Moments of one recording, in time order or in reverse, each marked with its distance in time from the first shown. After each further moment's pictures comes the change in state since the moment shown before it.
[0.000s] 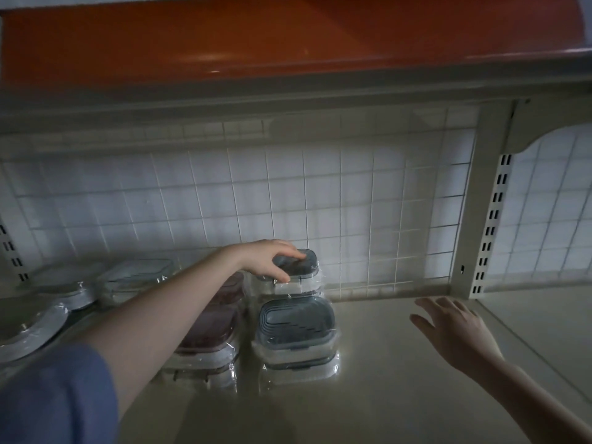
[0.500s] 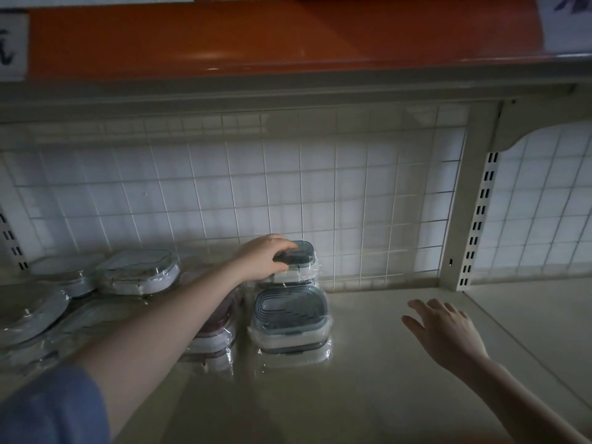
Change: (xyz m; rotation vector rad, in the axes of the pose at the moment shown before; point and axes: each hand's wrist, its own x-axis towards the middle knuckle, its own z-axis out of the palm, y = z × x) left_hand -0.011 0.010 0.029 0.122 0.349 -0.055; right_hand -0.019 -0.002 0.001 -0.074 -0.050 0.020
